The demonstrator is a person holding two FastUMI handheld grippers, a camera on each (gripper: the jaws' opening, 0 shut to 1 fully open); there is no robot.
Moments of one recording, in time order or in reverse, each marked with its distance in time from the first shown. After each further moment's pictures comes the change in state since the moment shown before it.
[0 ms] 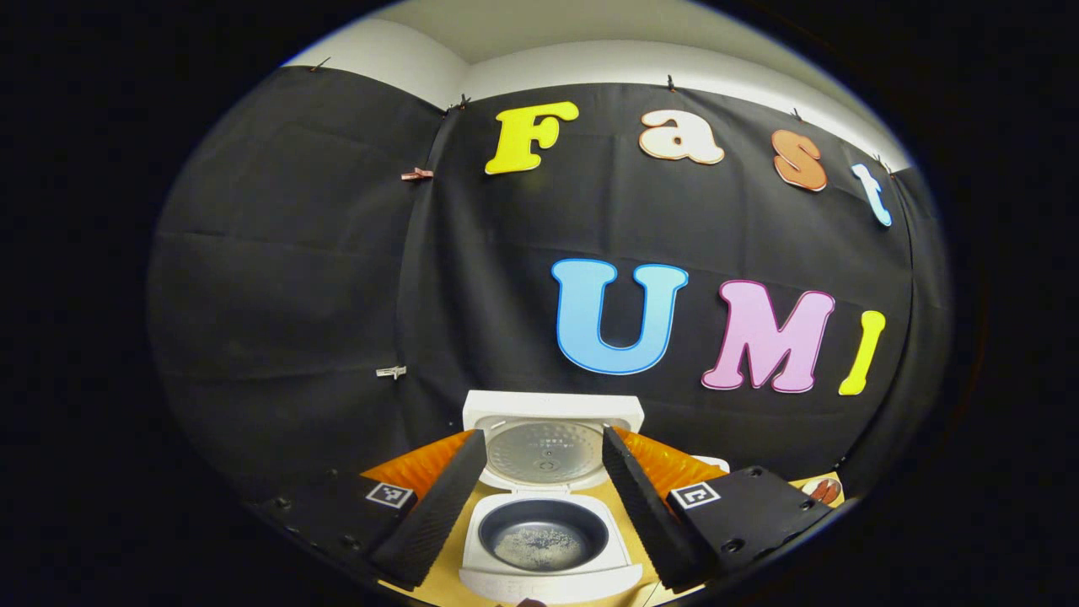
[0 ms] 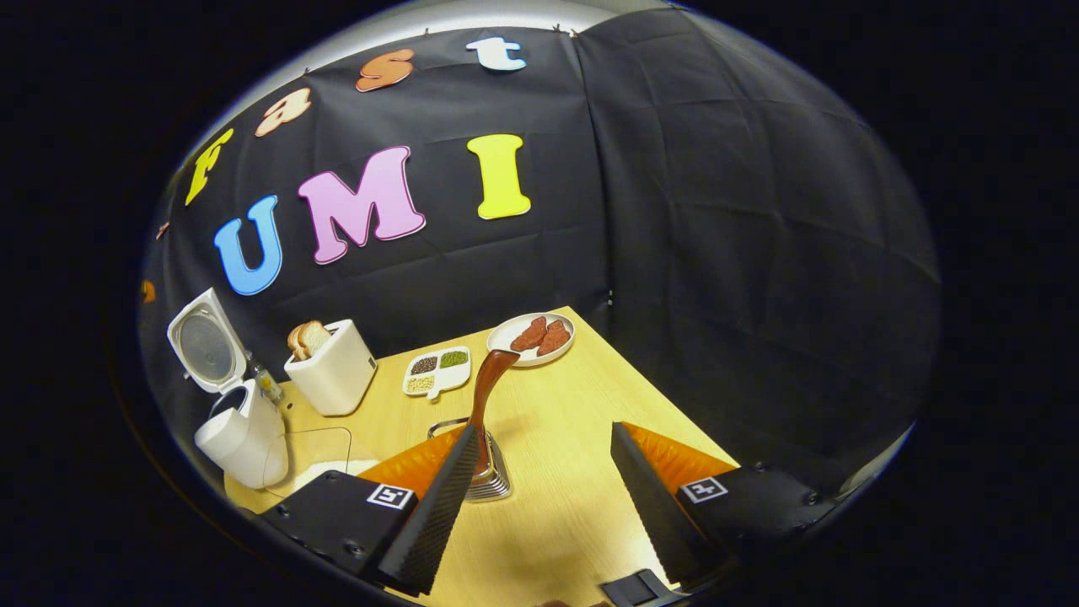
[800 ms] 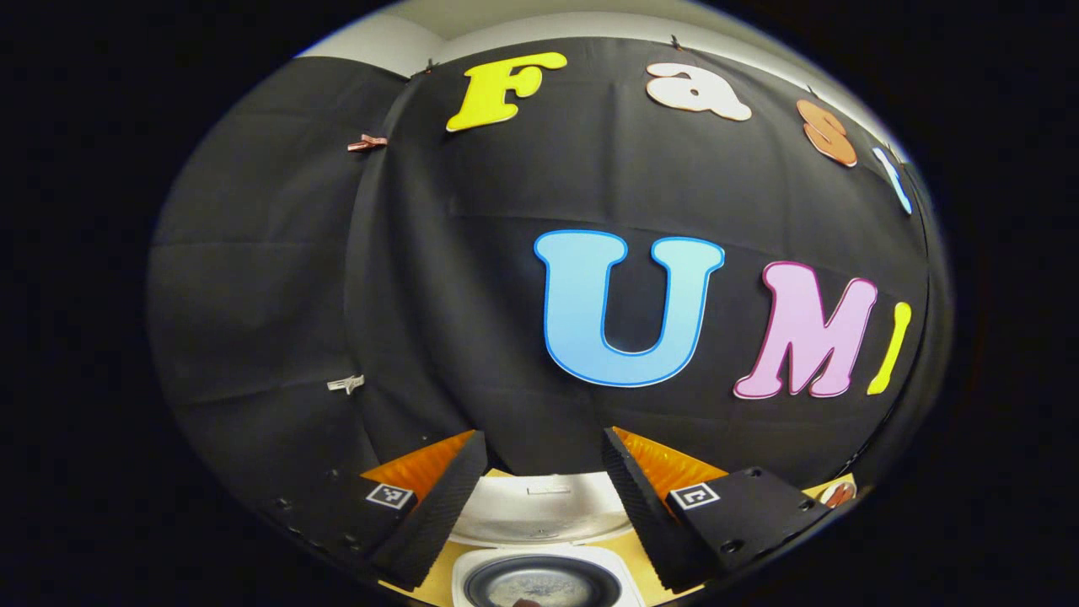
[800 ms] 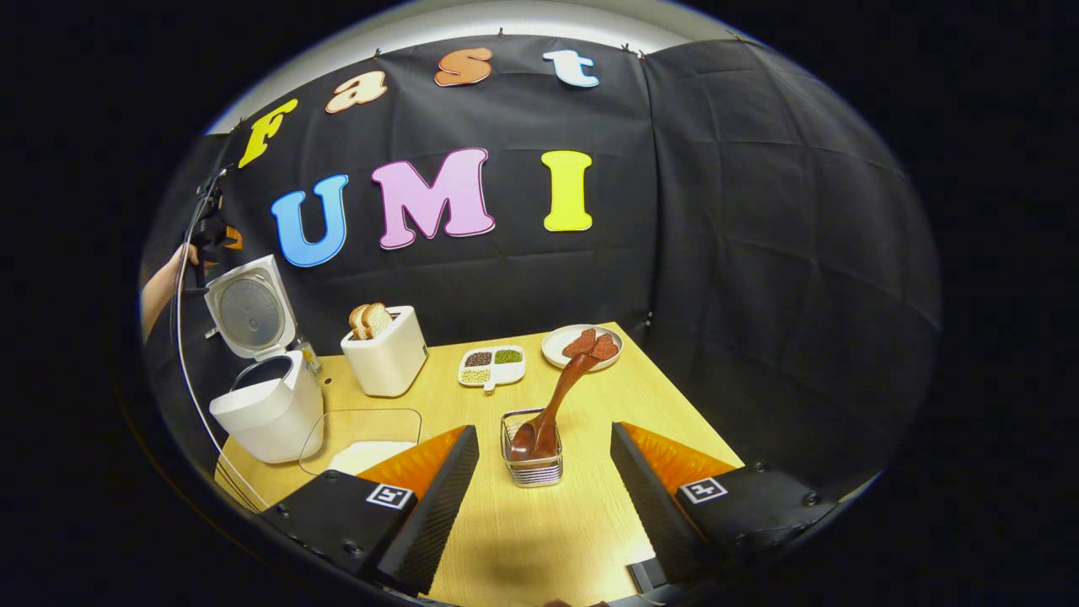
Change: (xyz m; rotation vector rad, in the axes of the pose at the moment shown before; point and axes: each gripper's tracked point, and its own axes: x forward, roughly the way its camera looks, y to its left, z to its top) left arm 0.182 -0.009 -0.001 0.081 0.091 -0.049; right arm -0.051 0.080 -0.001 -0.105 -0.016 0.115
